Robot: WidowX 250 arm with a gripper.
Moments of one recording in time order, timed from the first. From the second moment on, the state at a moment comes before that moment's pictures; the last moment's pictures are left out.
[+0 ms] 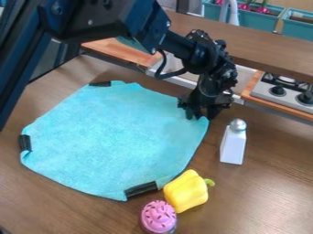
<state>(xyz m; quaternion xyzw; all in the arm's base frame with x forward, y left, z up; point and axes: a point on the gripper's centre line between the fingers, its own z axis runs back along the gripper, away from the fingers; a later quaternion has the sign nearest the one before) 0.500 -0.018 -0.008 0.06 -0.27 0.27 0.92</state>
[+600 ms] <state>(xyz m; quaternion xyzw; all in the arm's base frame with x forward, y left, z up) 0.480 -0.010 0.003 0.02 -0.24 0.28 0.93</state>
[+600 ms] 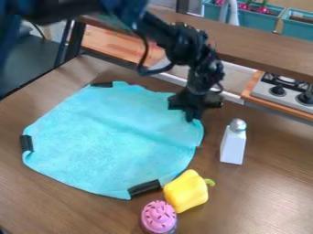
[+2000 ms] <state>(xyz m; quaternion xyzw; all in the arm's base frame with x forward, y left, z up) 0.356 0.140 0.108 -0.10 -0.32 0.33 0.88</state>
